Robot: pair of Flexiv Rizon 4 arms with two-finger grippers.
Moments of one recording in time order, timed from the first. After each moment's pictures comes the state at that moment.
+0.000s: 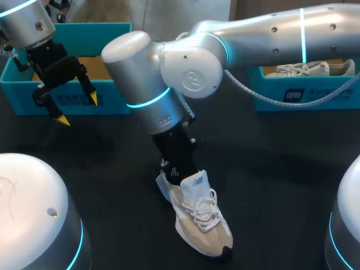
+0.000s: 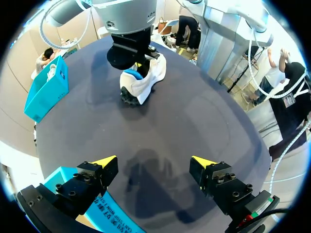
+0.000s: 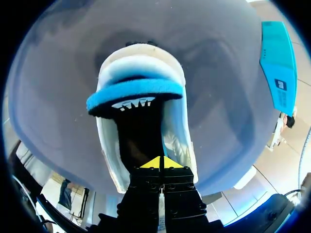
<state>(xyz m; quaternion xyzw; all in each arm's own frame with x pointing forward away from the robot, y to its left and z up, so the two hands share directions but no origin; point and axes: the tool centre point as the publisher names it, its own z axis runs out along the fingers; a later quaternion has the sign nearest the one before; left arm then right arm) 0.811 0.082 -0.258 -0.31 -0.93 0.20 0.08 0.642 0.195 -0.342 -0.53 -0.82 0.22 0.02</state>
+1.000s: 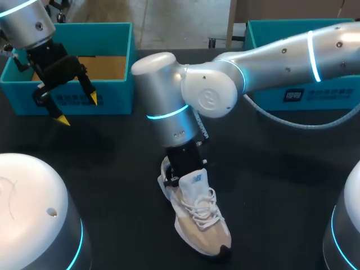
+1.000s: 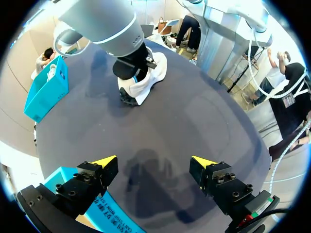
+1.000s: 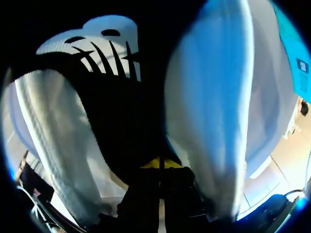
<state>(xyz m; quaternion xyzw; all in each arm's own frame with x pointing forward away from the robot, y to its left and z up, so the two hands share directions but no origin) 0.811 0.082 -0.258 -0.31 -0.93 0.20 0.08 0.615 0.179 -0.395 -0.57 -0.78 0.24 0.09</state>
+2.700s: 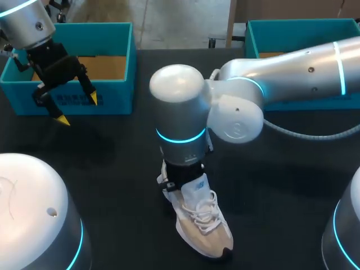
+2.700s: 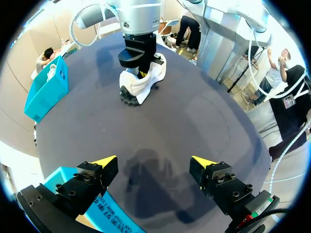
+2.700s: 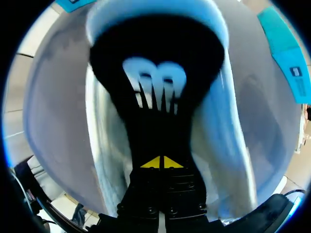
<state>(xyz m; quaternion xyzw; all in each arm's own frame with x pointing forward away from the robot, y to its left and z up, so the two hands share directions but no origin) 0.811 0.082 -0.258 -0.31 -0.93 0.20 0.08 0.622 0.210 -0.403 -0.59 -0.81 0.05 0.03</state>
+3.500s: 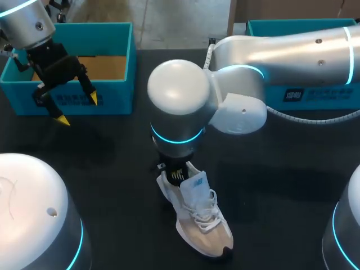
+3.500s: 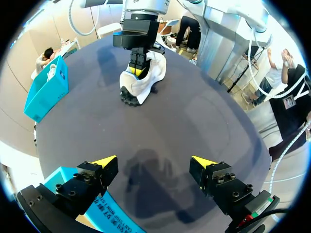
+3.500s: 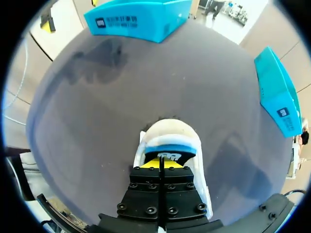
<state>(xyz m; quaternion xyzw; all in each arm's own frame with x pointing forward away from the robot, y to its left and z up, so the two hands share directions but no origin) 0.811 0.082 -0.258 -0.31 -0.93 0.20 0.08 0.690 0.244 -0.350 -0.53 -0.84 -0.09 -0.09</state>
